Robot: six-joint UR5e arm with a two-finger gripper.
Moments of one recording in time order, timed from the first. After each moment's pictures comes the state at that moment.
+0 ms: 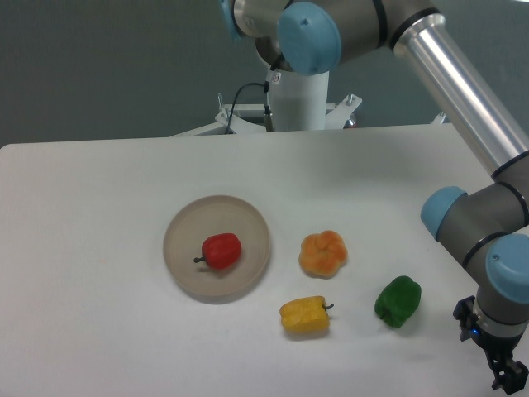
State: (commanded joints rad) arm 2.61 -2.58 -0.68 -1.20 1.56 1.65
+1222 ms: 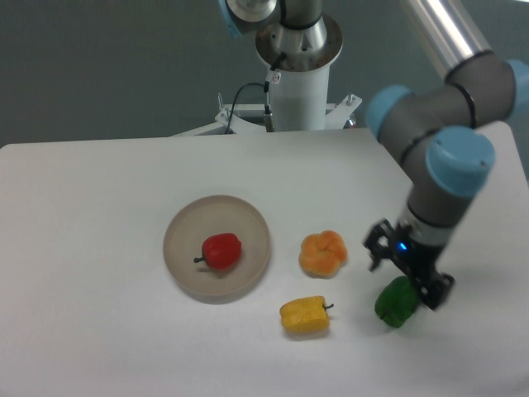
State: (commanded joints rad) arm 2.54 -2.03 -1.37 -1.20 1.31 1.21
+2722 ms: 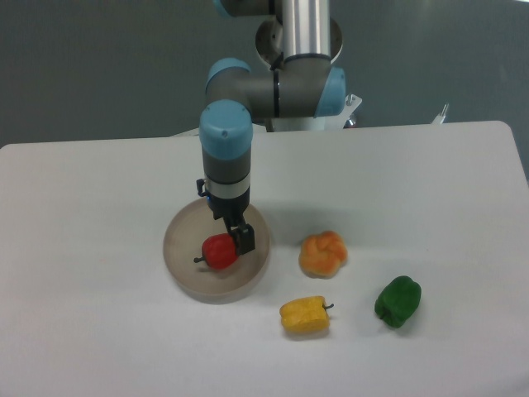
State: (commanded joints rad) arm 2.13 -2.00 -1.66 -0.91 1.52 1.03
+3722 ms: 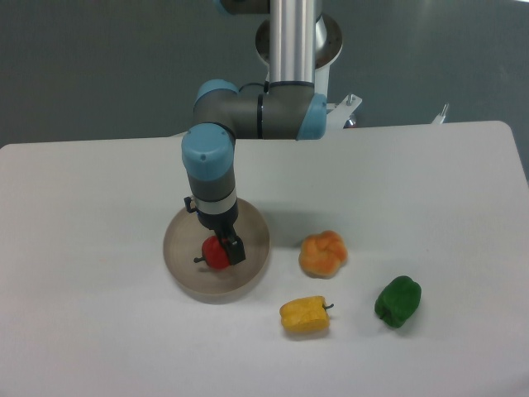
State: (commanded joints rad) arm 2.10 -2.05 -1.65 -0.91 1.54 0.98
